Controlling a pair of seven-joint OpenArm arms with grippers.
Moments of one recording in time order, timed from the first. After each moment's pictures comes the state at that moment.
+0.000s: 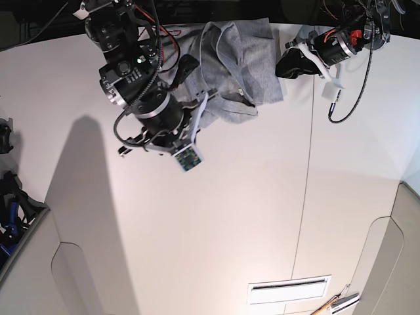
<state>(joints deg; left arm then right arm) 25.9 -9.1 -21.9 95.8 -48.9 -34.8 57.7 -4.4 4.0 -28.0 120.7 -3.4 9.7 -65.2</state>
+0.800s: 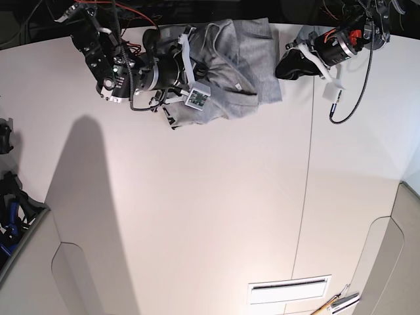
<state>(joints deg) 25.8 -9.1 -22.0 95.8 -49.4 -34.8 56.9 -4.1 14.0 -28.4 99.2 25.5 35.2 -64.3</state>
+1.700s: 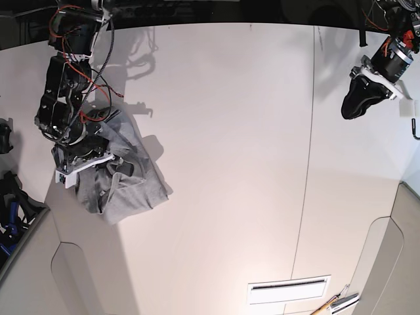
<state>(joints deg) 23.2 -9.2 -44.1 103.5 -63.0 -34.8 58.7 3.0 1.7 21.4 74.7 15.9 4.6 -48.5</state>
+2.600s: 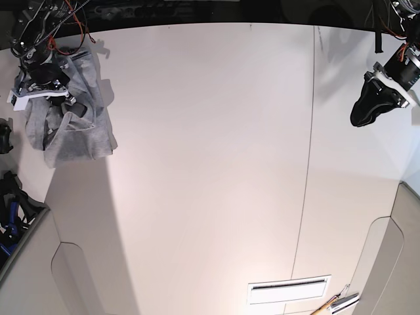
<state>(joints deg) 23.2 -15.4 -44.1 103.6 -70.4 -34.8 61.8 -17.3 -3.3 40.5 95.0 24.0 6.3 -49.0</state>
